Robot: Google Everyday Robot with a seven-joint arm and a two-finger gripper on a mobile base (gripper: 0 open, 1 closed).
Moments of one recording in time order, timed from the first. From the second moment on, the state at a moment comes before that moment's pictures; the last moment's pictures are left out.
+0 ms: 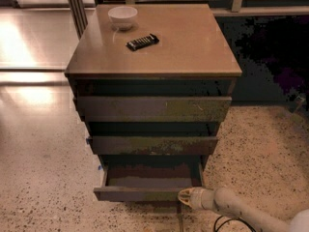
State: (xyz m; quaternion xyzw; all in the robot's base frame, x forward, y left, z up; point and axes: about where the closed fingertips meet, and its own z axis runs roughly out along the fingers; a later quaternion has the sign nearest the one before) arm 0.542 -0.141 0.196 -0.60 0.68 0.11 0.39
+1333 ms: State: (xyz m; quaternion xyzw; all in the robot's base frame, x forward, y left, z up) arm 0.577 -0.147 0.188 -0.61 0.68 0.10 0.39
